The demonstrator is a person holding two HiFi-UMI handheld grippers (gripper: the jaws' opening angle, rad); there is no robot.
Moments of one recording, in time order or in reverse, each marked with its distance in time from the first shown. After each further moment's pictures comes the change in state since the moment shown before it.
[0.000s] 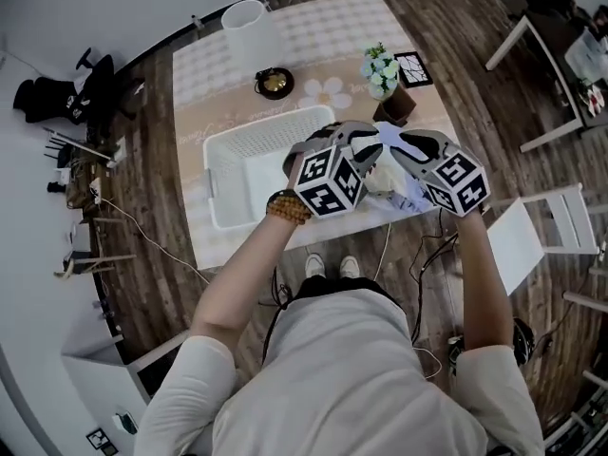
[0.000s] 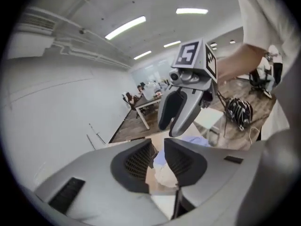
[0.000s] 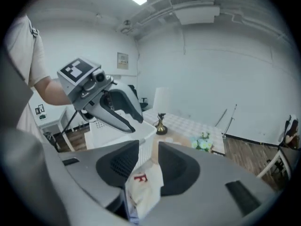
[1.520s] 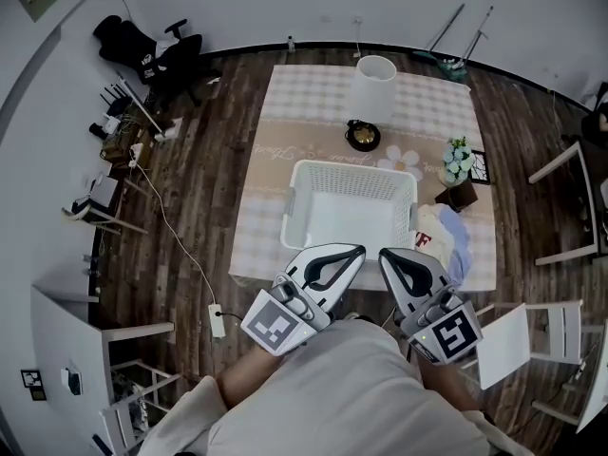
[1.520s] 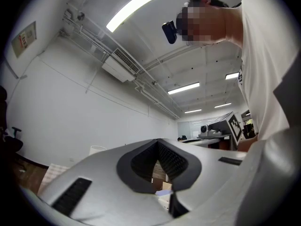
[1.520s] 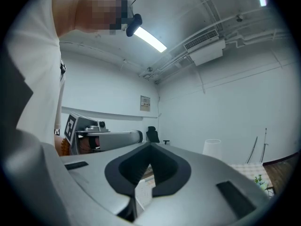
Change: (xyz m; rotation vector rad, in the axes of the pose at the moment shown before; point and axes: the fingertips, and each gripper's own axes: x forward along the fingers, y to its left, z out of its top) left arm -0.315 -0.028 -0.007 -0.583 -0.592 0.467; right arm -0.034 0.249 0.199 -0.052 -0.567 0.200
